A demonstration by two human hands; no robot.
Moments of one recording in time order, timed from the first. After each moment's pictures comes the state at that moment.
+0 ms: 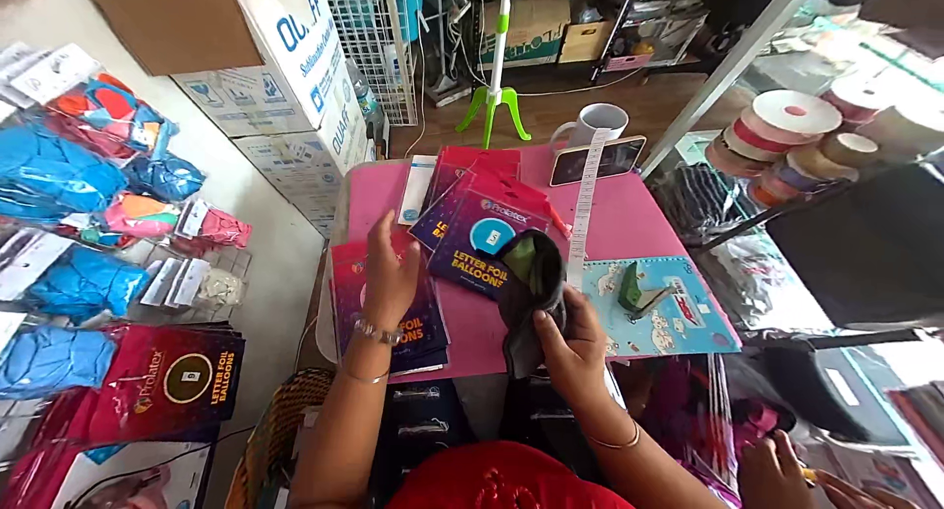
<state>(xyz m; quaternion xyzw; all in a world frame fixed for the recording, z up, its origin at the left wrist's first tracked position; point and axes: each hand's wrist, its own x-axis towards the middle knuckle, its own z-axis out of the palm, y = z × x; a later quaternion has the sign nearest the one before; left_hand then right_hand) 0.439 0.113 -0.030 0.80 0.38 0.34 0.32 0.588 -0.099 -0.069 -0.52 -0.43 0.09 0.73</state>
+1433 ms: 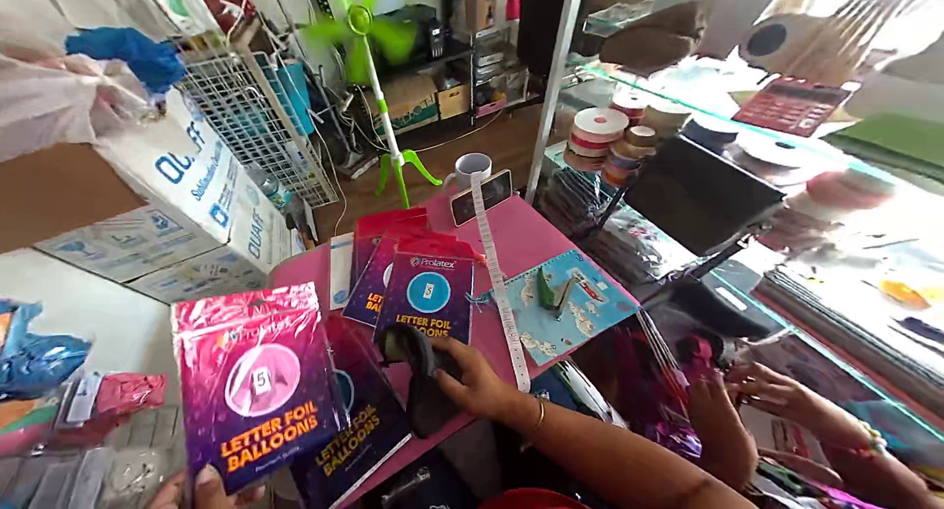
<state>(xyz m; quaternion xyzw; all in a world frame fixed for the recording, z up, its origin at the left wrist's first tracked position) 0.300 0.084 -0.025 0.63 0.48 0.49 0.36 0.584 -0.063 -0.111 -0.52 -0.53 0.14 0.66</state>
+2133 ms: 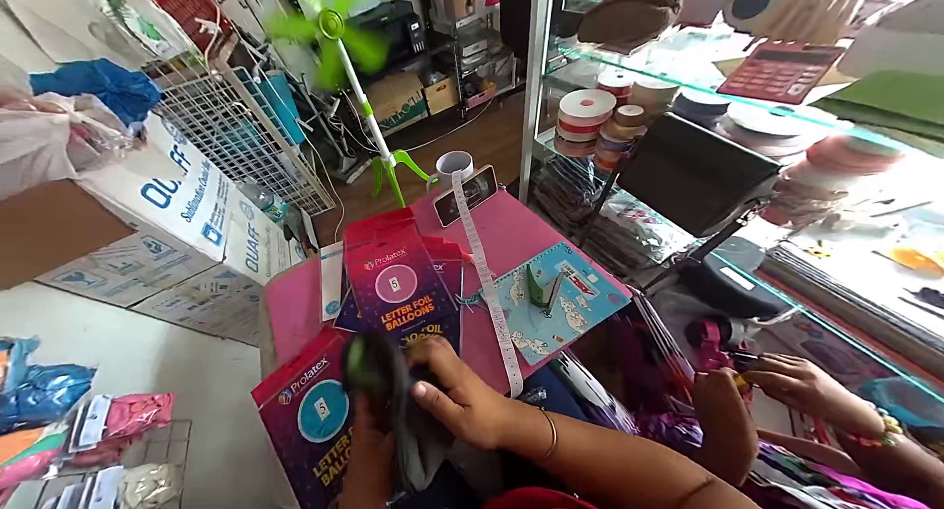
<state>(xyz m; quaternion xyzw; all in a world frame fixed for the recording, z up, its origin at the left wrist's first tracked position) 0.414 0.014 -0.046 0.67 0.21 0.29 0.65 0.575 -0.080 -0.054 -0.49 -0.55 0.15 0.66</state>
